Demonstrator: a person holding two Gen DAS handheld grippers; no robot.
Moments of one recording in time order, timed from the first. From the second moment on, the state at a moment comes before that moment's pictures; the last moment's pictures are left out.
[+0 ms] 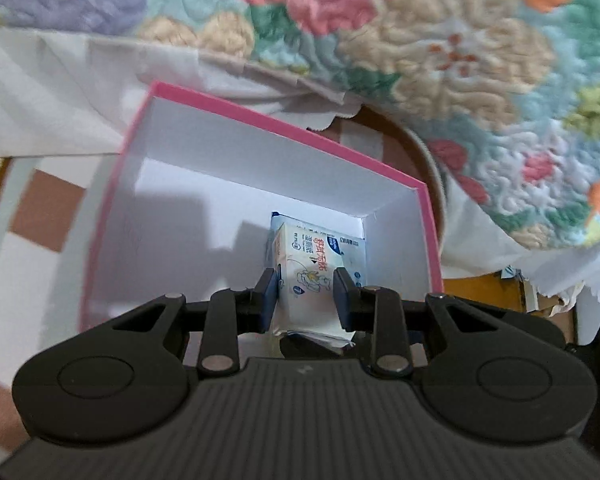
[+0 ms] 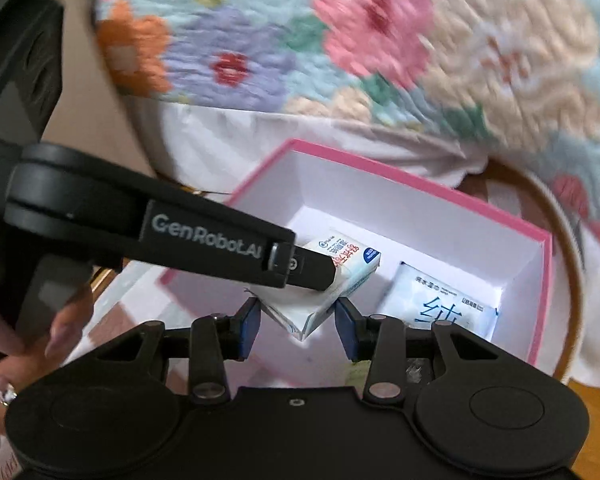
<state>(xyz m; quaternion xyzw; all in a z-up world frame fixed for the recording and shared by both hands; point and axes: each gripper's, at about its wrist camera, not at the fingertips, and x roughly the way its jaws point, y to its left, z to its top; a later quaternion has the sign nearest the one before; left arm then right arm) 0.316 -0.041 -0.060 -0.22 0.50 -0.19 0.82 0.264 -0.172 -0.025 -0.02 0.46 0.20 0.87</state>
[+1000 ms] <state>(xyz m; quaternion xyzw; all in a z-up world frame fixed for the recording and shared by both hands) 0.267 -0.065 -0.001 -0.04 0.50 -0.16 0.85 0.239 -0.218 0.000 -0.03 0.47 0.21 0.86</state>
